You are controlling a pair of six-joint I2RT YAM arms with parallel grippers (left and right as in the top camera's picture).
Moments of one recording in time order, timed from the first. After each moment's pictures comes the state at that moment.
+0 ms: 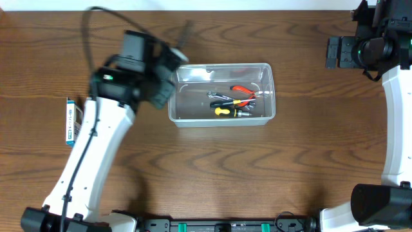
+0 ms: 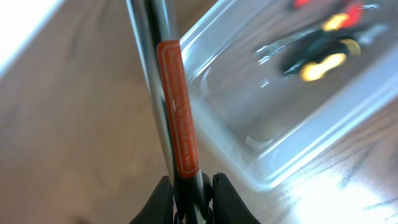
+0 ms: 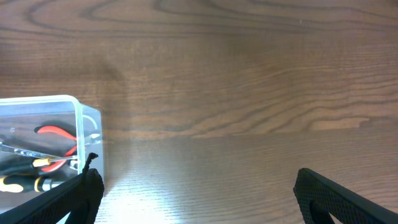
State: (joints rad) left arm -0.30 1.50 1.46 -0.99 0.03 0.52; right arm -0.10 1.68 1.85 -1.18 0.03 -0.04
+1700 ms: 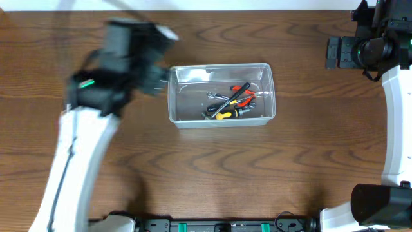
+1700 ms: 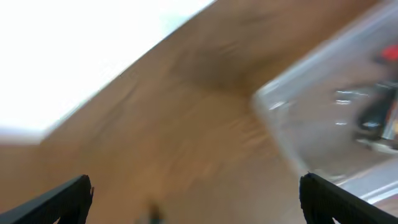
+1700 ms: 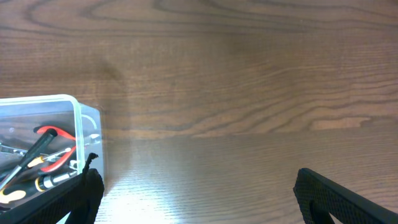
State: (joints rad) left arm -0.14 1.38 1.58 -0.99 -0.13 0.42; right arm -0.10 1.68 1.85 -1.18 0.03 -0.04
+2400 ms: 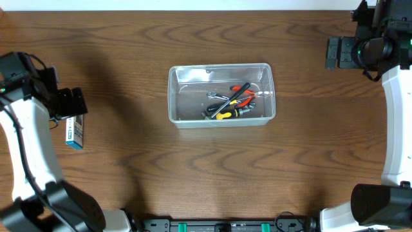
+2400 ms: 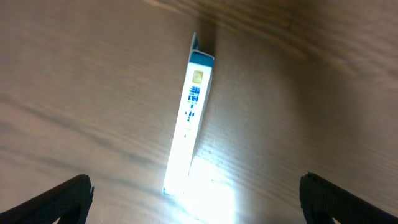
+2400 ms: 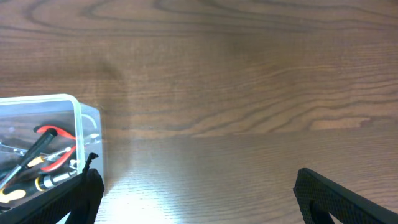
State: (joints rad) left arm 0.48 1.60 1.37 -1.01 -0.03 0.19; right arm -0.10 1.68 1.85 -1.18 0.03 -0.04
